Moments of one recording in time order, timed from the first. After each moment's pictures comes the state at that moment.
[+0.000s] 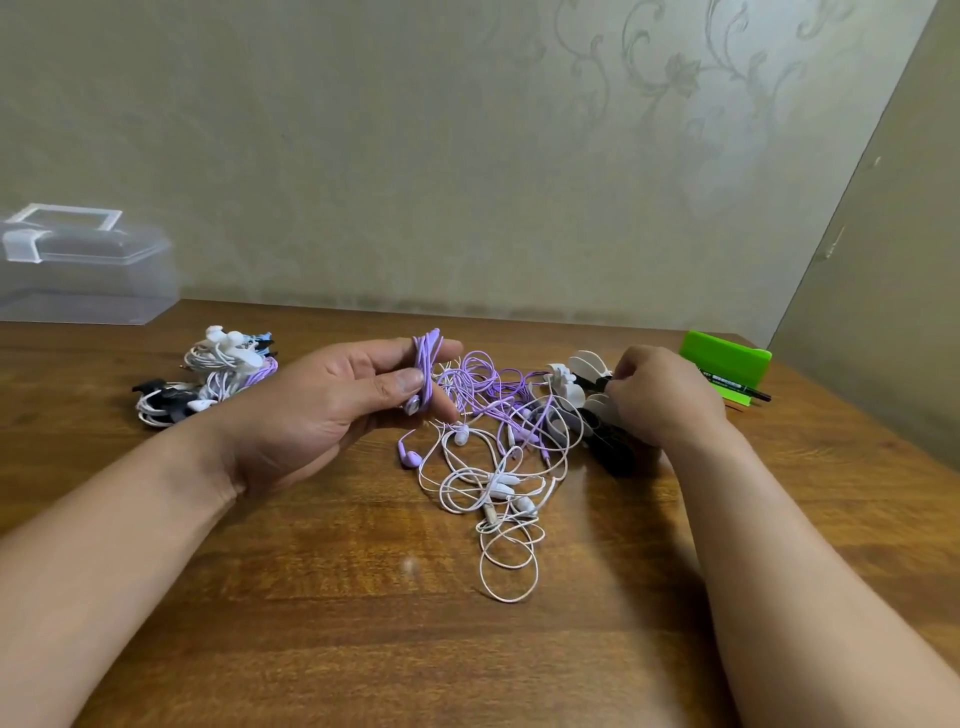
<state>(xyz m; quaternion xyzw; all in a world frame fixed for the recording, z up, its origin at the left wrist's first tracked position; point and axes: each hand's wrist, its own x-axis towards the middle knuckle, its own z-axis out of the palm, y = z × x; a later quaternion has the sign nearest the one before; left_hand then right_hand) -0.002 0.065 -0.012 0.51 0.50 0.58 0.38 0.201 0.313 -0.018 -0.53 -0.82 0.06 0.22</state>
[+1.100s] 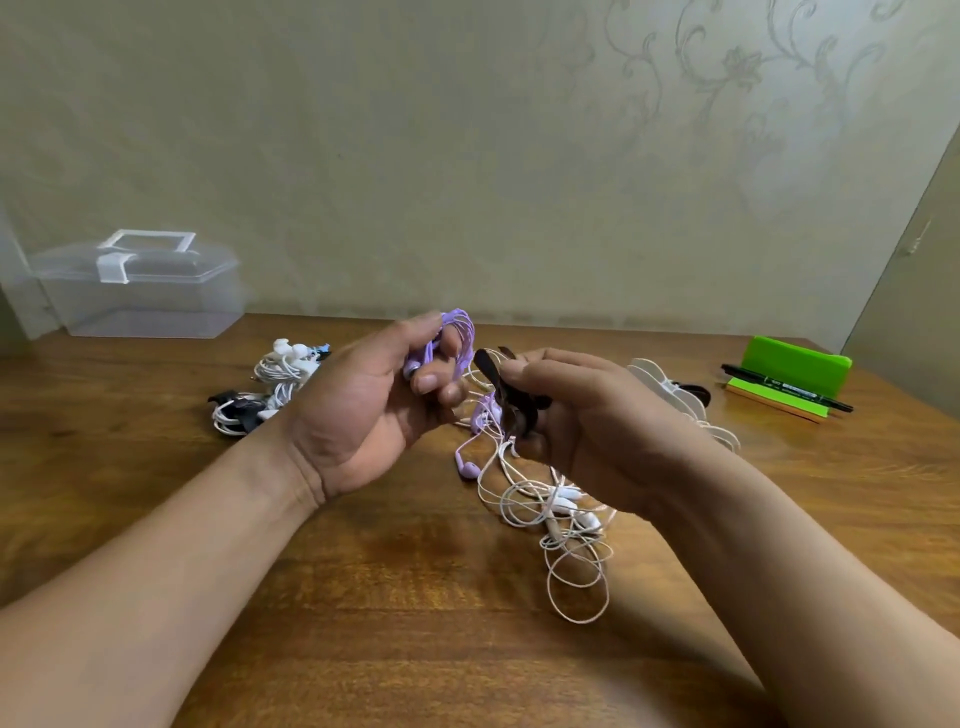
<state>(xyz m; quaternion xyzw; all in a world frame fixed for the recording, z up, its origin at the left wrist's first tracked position) -0.008 0.066 -0.001 0.38 0.40 0.71 0.43 0.154 0.182 0.007 -0.12 -0.62 0.75 0.19</state>
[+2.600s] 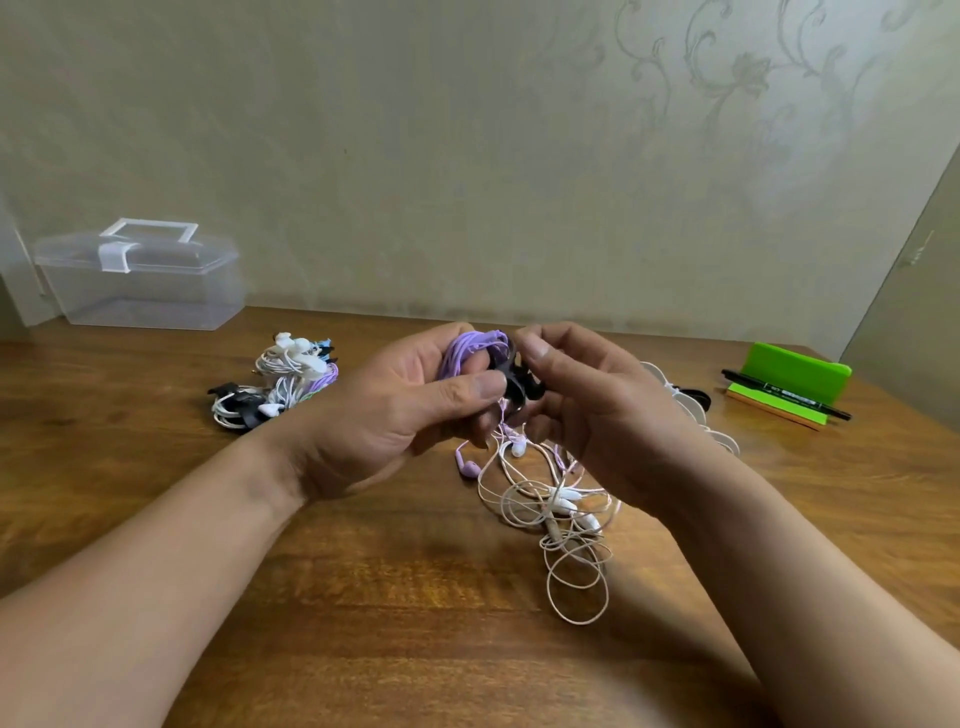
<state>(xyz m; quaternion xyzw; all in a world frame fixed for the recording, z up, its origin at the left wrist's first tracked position) 0.006 0.055 0.001 0.55 0.44 0.60 0.37 0.156 0.192 0.004 -0.08 -0.65 0.71 0.25</state>
